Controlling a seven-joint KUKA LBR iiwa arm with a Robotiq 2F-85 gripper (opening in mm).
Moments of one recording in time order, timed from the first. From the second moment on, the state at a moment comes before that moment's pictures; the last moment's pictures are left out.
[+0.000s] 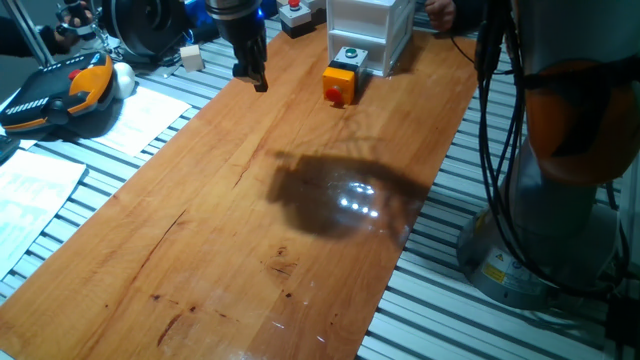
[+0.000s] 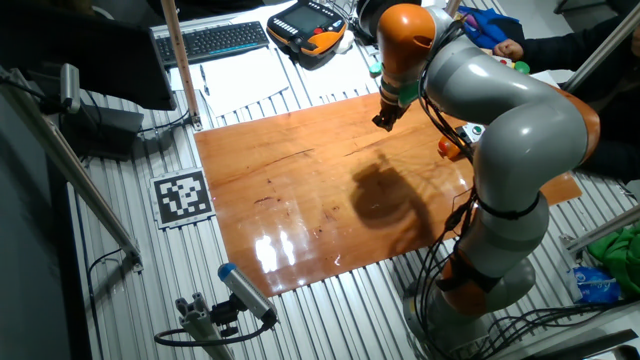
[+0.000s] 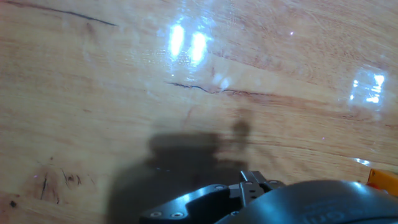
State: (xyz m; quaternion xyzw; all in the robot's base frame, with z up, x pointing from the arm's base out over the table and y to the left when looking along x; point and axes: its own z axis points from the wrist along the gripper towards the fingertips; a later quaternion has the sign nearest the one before) arm 0.515 0.001 0.236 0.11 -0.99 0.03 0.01
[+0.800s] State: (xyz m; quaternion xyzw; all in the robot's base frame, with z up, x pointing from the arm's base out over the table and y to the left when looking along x) arm 0.515 0.000 0.236 0.02 -1.00 0.00 0.02
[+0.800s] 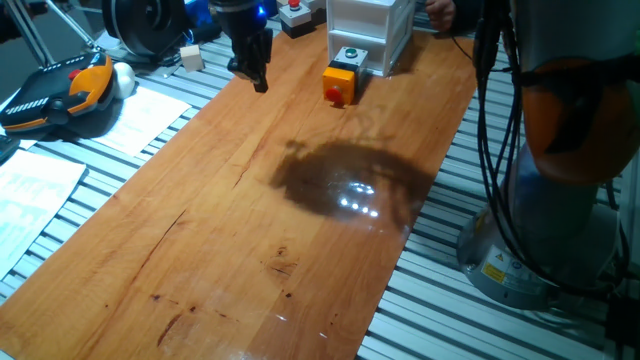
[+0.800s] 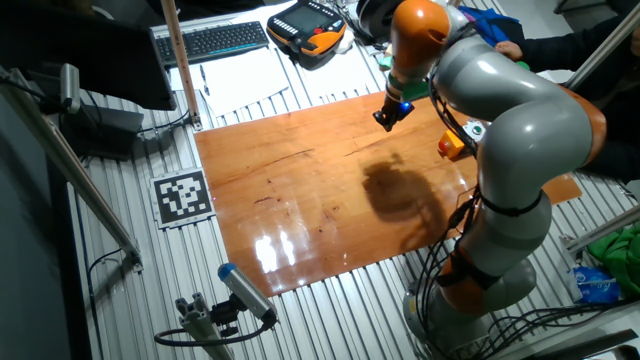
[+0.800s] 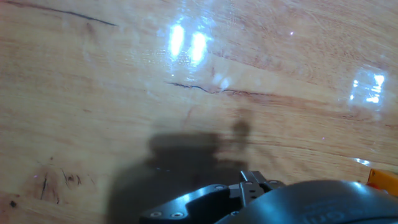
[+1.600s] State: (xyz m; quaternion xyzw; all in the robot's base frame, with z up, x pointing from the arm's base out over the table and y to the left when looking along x) arm 0.520 -0.049 0.201 0.04 -1.00 0.05 0.05
